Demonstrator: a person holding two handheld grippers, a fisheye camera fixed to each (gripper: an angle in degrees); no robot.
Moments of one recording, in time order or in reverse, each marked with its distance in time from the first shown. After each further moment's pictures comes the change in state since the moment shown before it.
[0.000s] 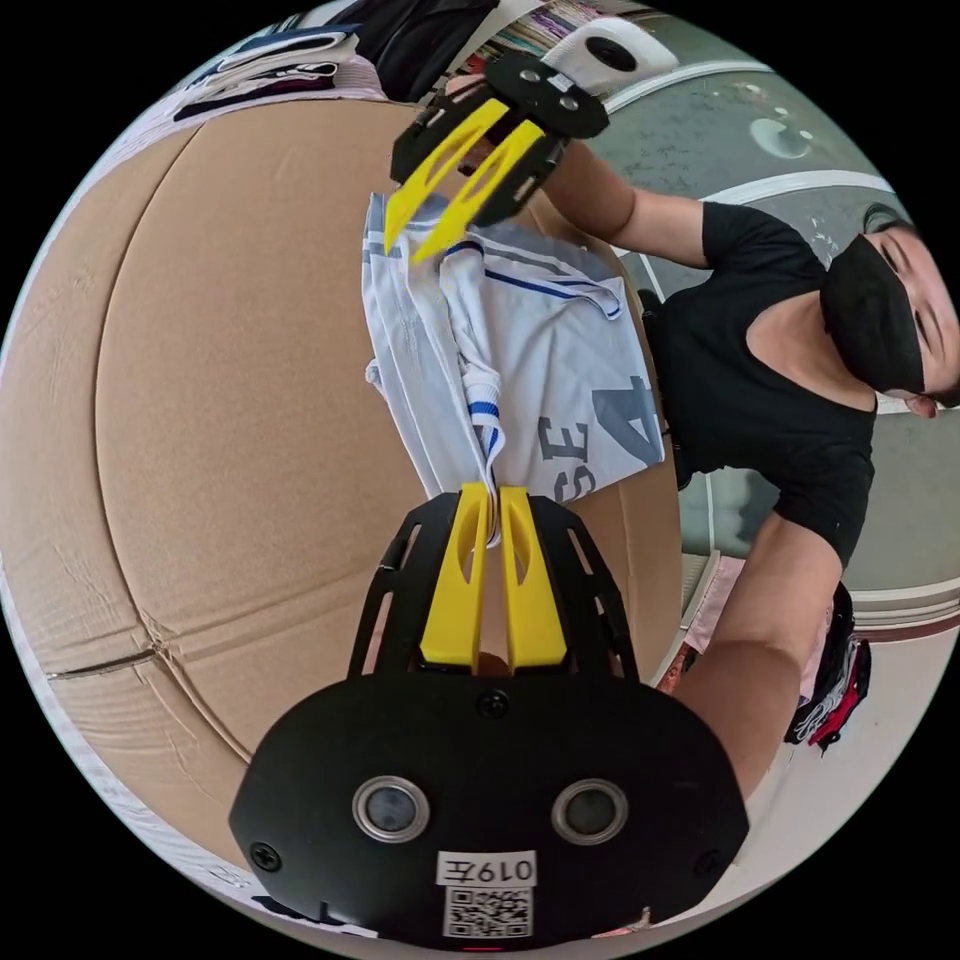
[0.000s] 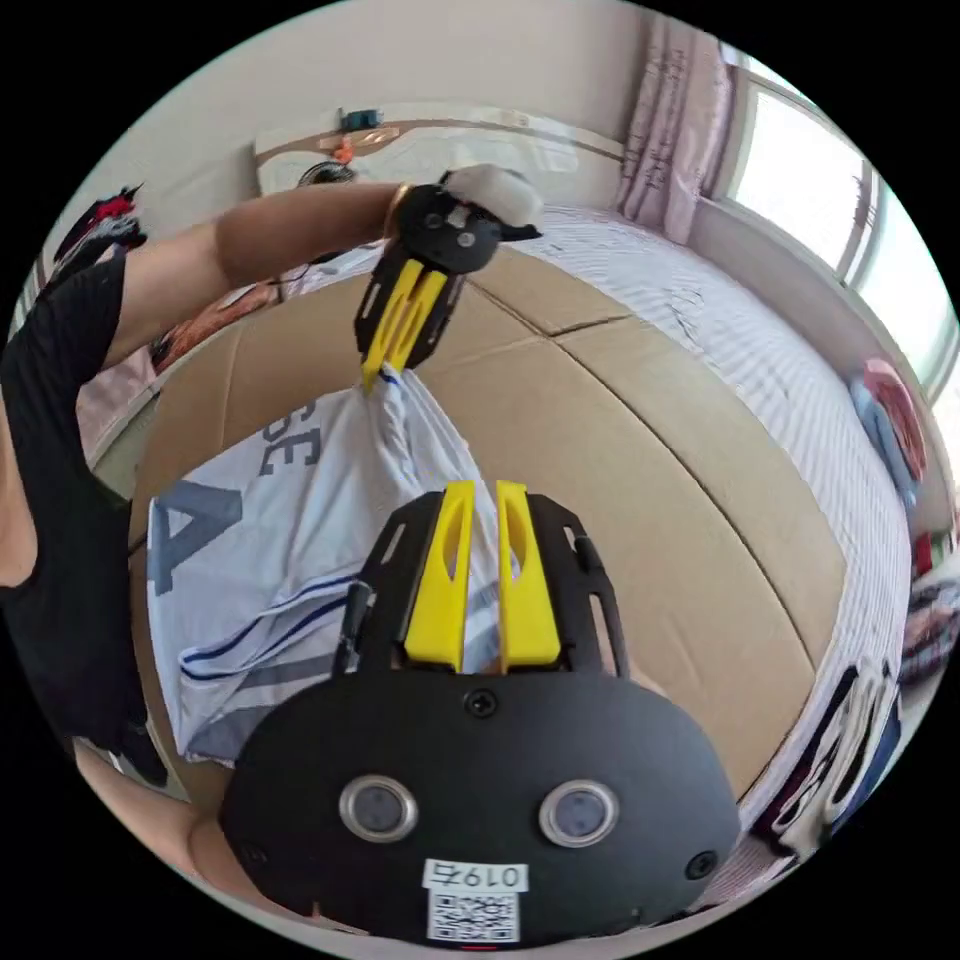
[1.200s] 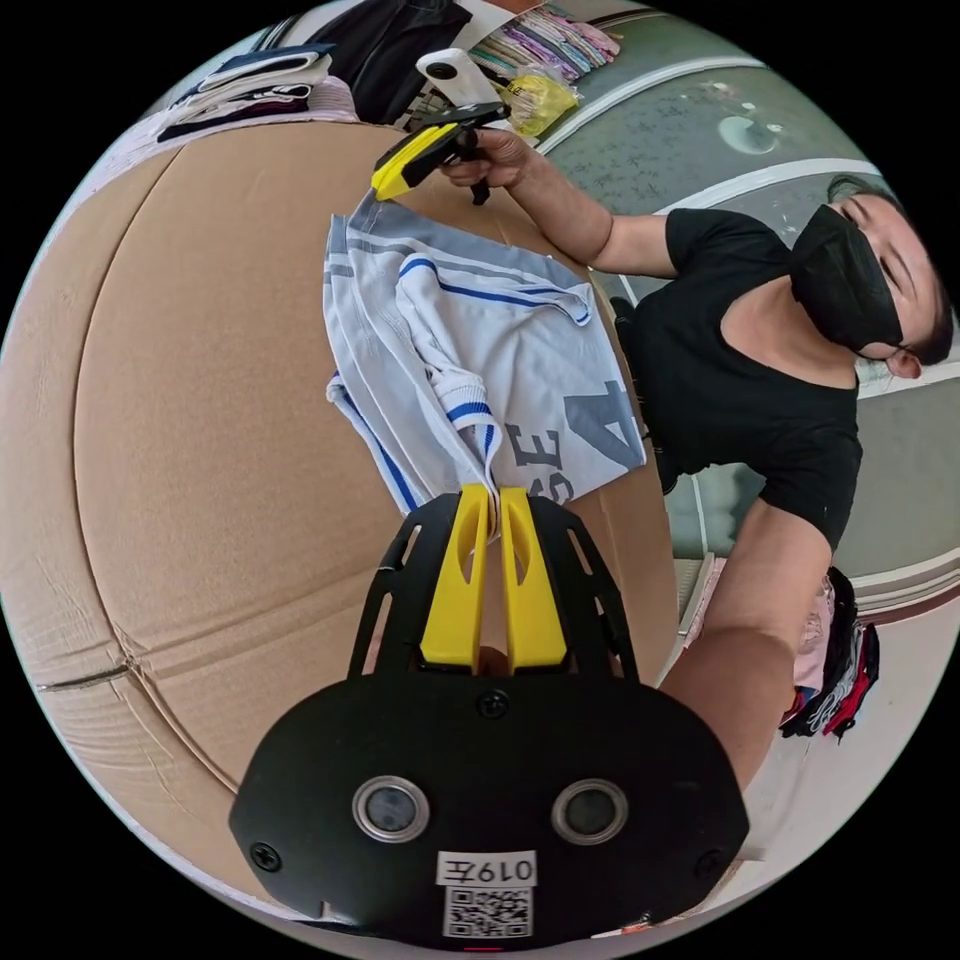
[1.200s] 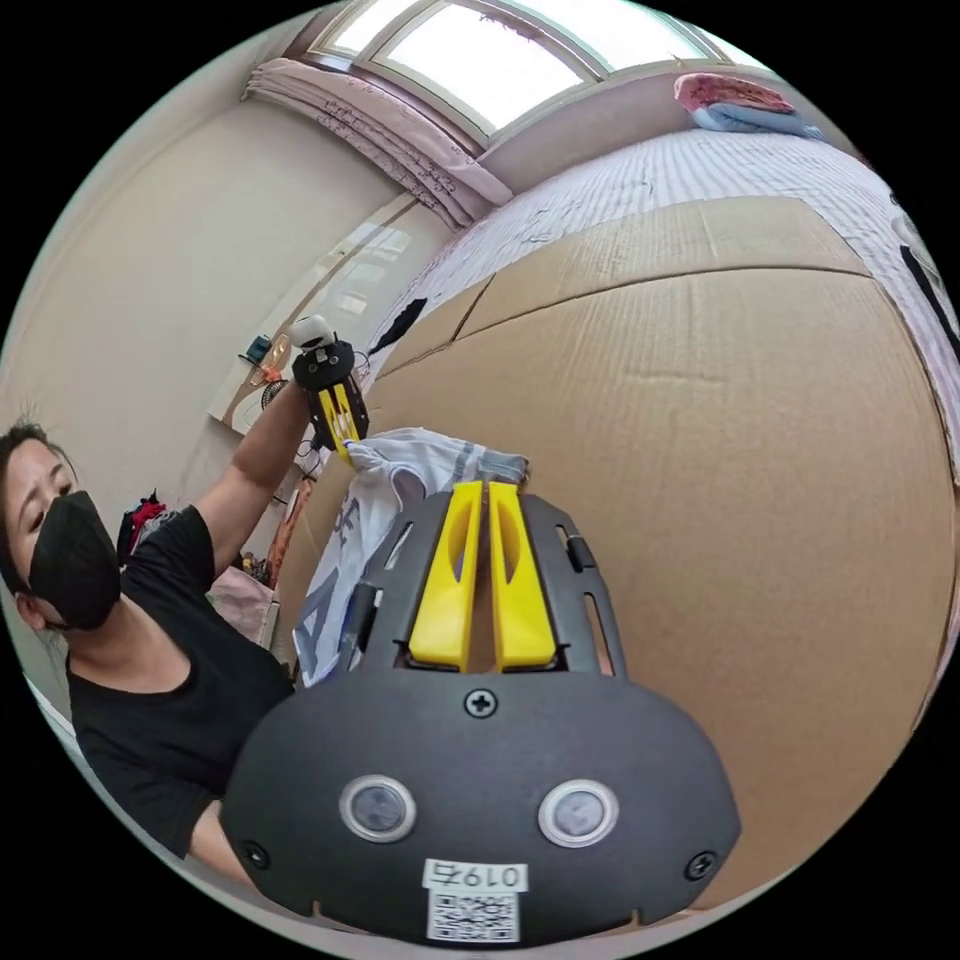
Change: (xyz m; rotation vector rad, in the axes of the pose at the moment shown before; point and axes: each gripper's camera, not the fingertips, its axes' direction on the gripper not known) left arm -0.070 -0.008 0.073 0.070 0.044 0.049; right arm 0.088 0.307 0.112 0.191 -0.400 0.641
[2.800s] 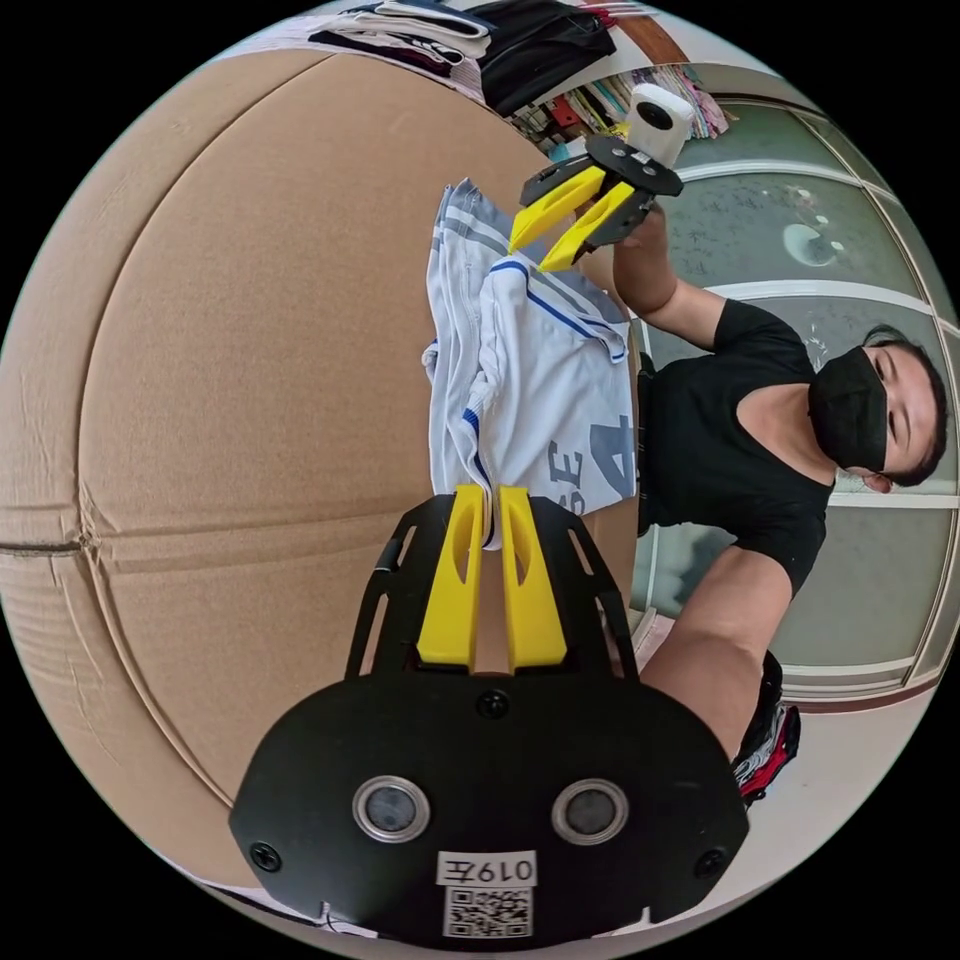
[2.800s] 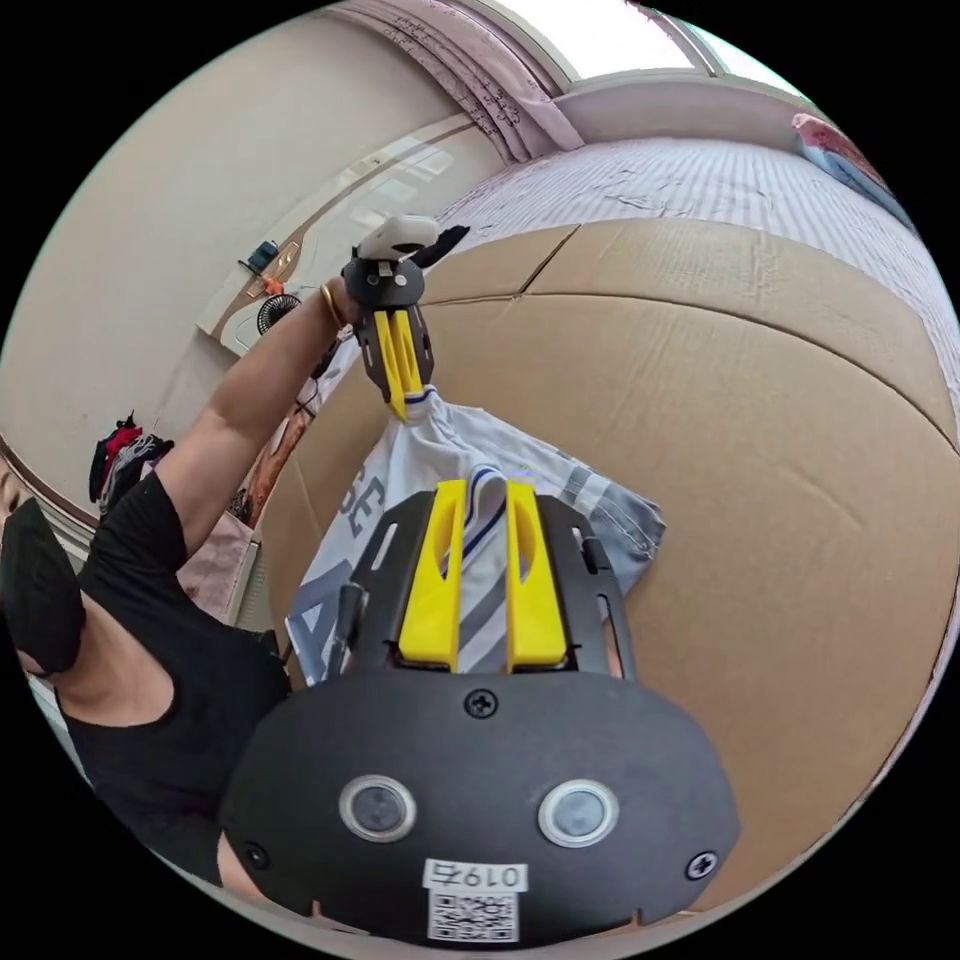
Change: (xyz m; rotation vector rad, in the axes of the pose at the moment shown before) left arm -0.053 0.044 0.038 0.041 0.129 -0.277; right arm -0.087 -0.110 0.173 -0.216 0.045 -0.148
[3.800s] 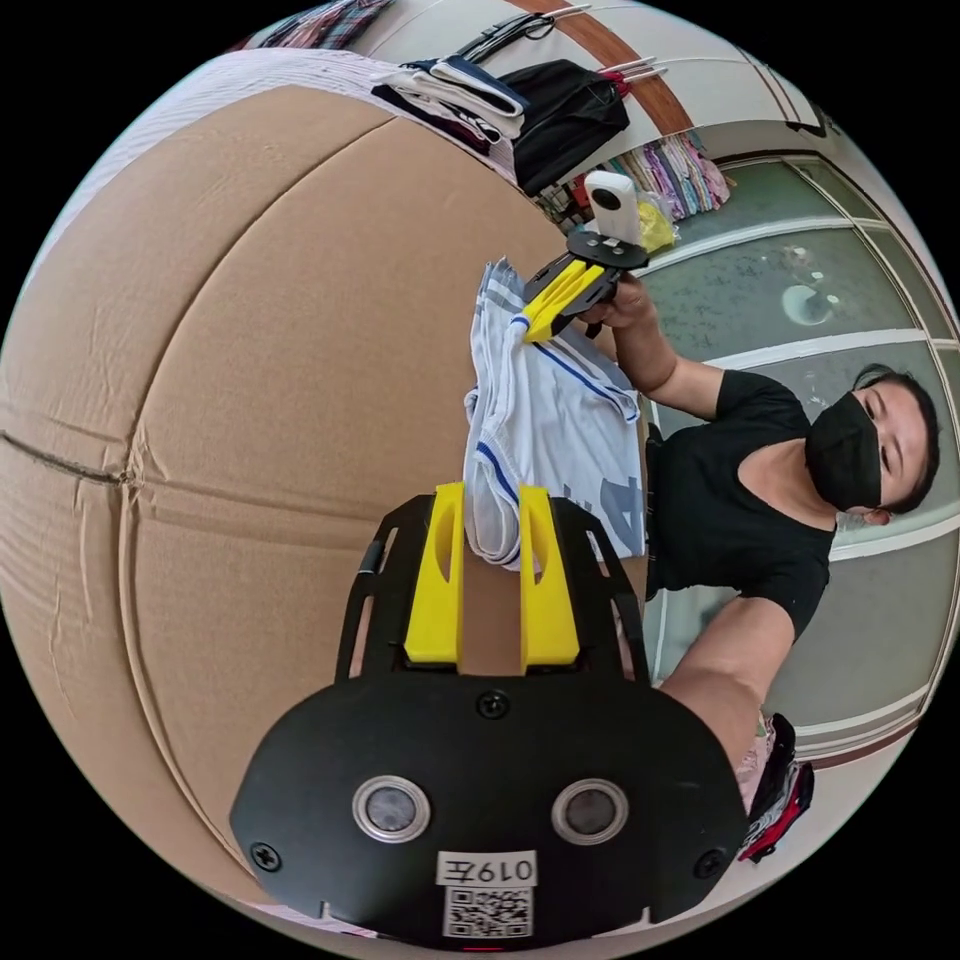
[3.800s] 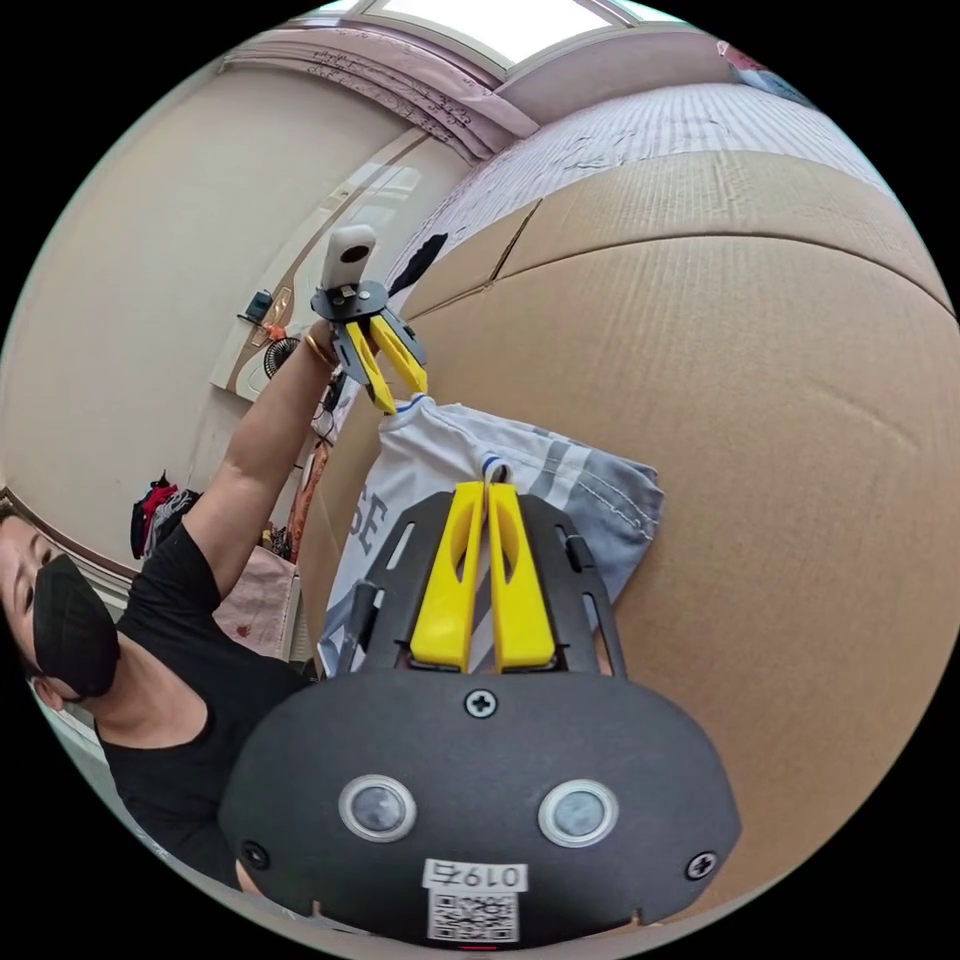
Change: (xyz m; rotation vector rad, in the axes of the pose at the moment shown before) left arm 0.033 0.106 -0.018 0.244 -0.039 -0.072; right arm -0.001 -0.042 -0.054 0.036 -0.127 0.148
